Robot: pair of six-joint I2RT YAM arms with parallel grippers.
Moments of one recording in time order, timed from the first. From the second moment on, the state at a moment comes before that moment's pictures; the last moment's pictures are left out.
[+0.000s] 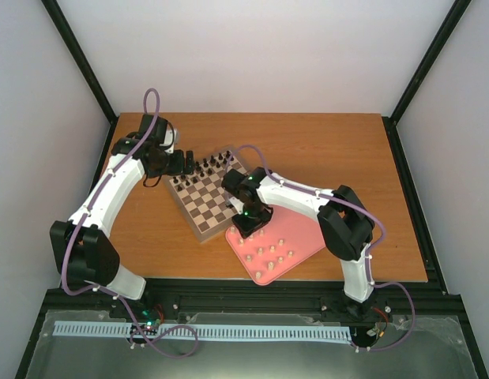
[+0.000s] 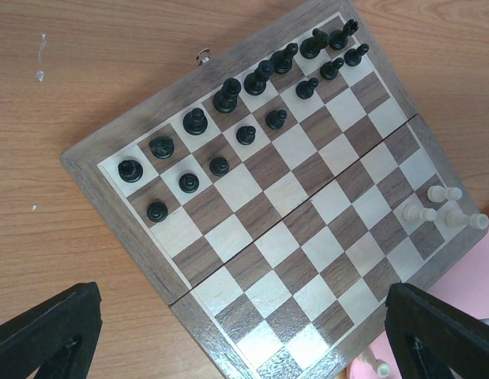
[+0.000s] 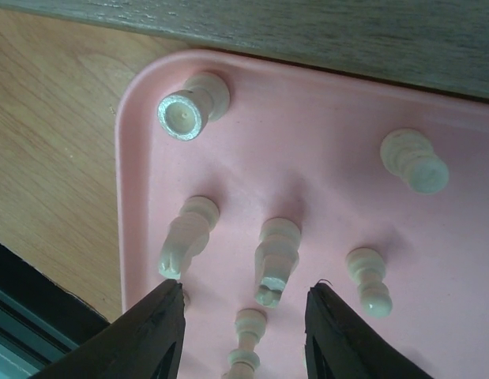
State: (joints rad) left arm -0.19 1.51 1.40 -0.94 0.12 -0.26; right arm 0.89 1.98 1.54 -1.11 -0.18 0.17
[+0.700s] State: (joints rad) left arm -0.19 1.49 1.40 -0.94 0.12 -0.26; right arm 0.89 1.98 1.52 -1.08 -0.16 0.19
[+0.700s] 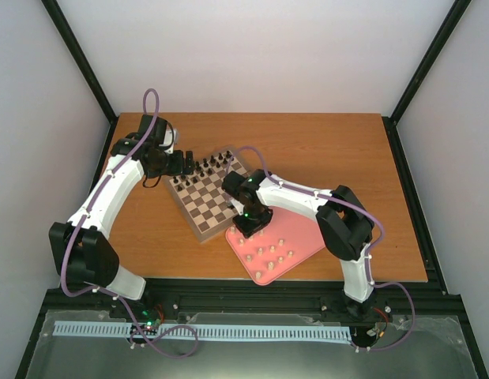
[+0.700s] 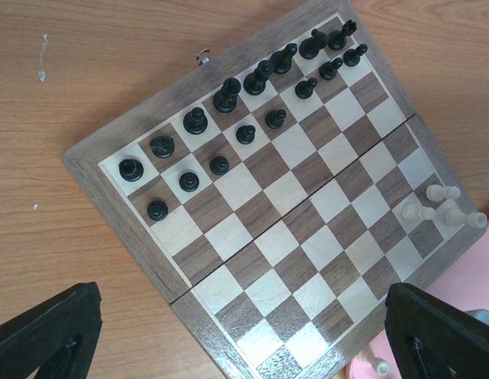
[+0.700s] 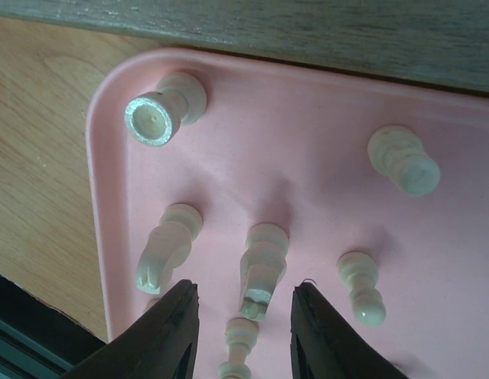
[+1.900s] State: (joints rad) left arm -0.19 1.49 1.40 -0.94 0.11 -0.26; right arm 0.89 2.00 1.77 -1.21 -0.05 0.19
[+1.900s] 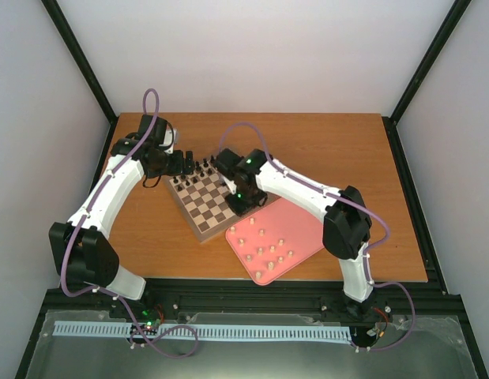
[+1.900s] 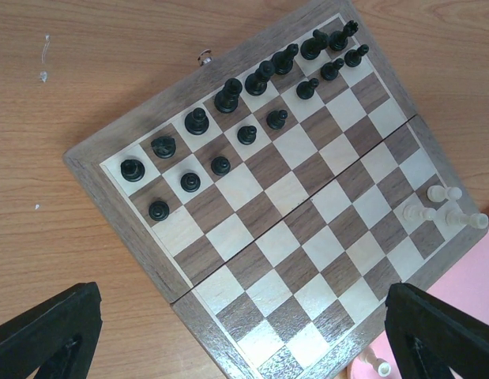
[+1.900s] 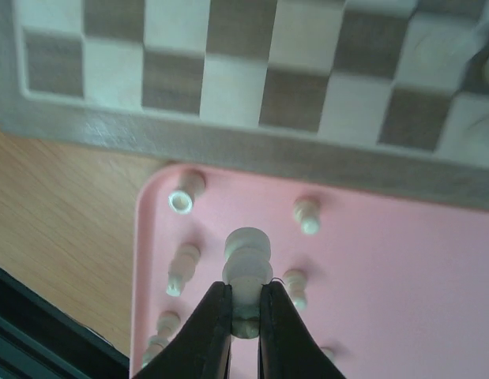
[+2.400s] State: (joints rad) left arm -0.19 1.49 1.40 -0.94 0.11 -0.26; right arm 0.74 2.12 1.95 -1.28 0.03 0.13
